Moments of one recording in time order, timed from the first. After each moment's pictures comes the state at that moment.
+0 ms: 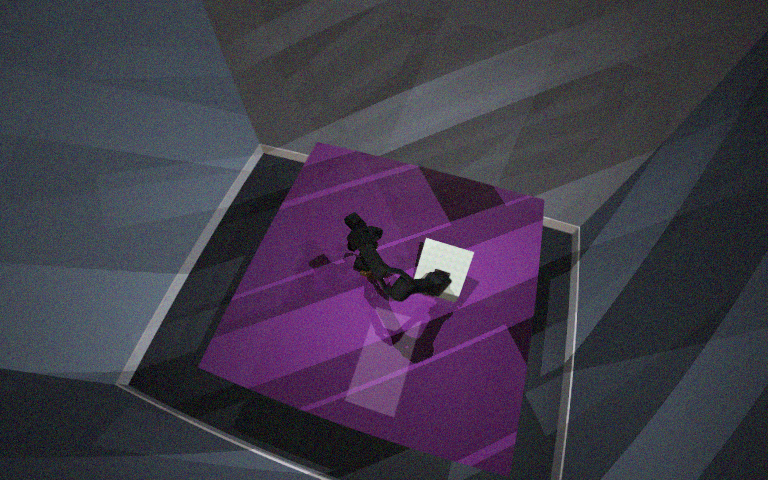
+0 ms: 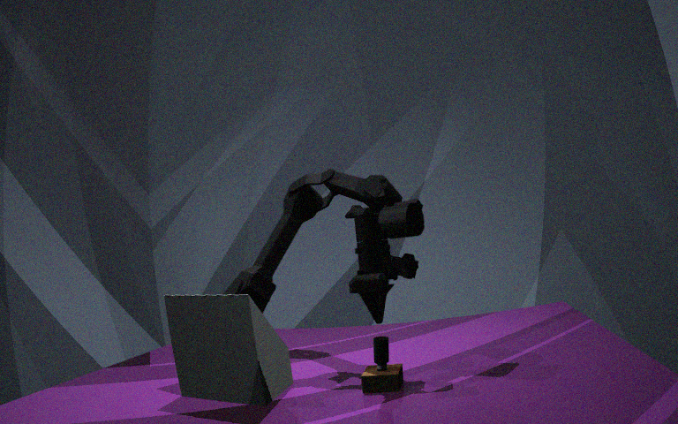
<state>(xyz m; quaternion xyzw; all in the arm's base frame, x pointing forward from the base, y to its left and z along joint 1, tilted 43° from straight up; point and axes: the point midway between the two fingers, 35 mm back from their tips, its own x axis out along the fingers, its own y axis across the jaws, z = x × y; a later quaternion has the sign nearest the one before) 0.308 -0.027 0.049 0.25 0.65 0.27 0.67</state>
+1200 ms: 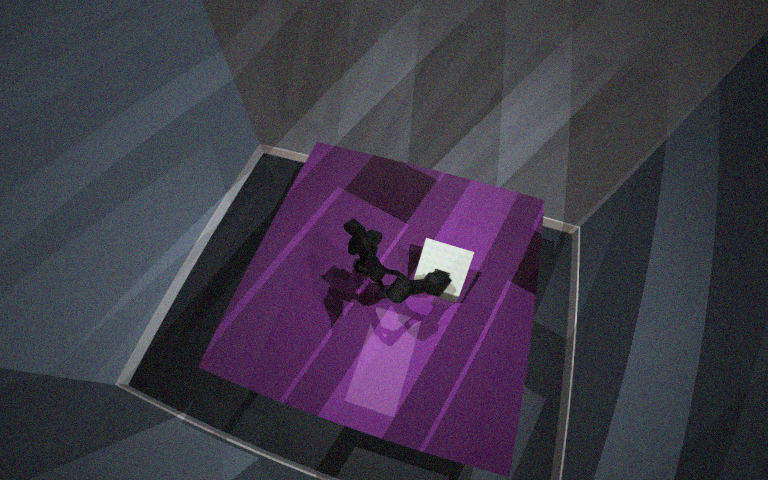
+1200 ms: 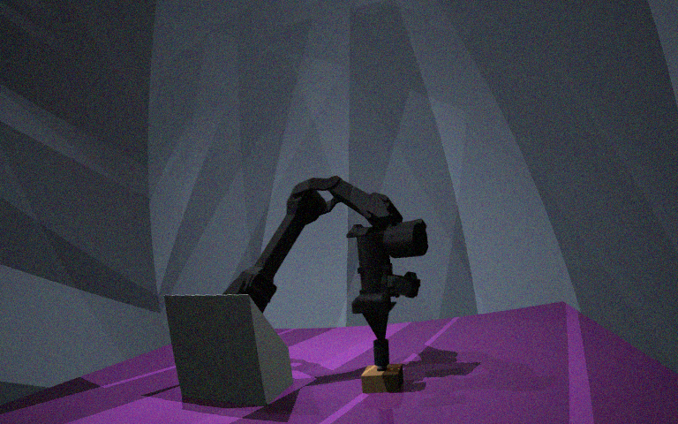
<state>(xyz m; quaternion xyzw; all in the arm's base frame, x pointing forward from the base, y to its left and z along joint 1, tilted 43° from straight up) 0.311 -0.004 0.022 0.25 0.65 0.26 0.67</state>
